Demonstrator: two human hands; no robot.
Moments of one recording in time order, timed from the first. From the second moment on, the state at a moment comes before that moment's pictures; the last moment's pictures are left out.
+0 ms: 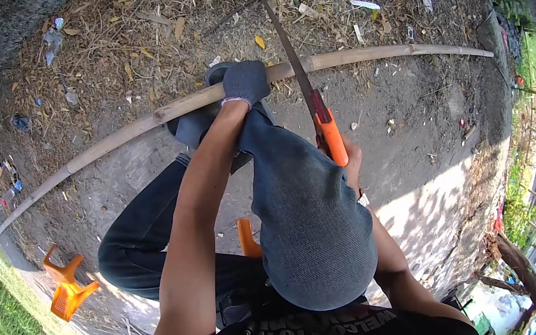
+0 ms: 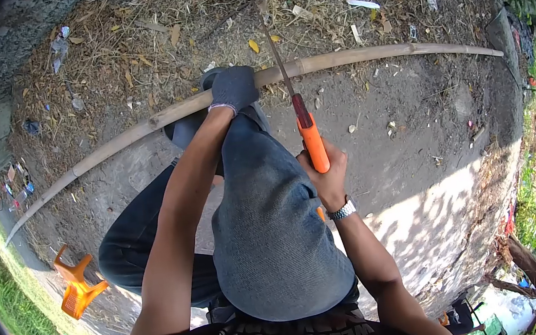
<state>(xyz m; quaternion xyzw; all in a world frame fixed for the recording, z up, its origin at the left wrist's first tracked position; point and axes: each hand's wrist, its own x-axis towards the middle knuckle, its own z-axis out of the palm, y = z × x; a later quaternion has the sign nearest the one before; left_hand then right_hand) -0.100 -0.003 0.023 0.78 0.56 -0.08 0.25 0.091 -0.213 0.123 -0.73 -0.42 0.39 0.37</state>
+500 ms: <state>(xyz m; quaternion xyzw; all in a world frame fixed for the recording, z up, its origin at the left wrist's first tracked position) -0.100 -0.003 0.024 0.78 0.56 -0.08 0.25 0.091 -0.215 0.128 -0.73 -0.41 0.40 0.36</state>
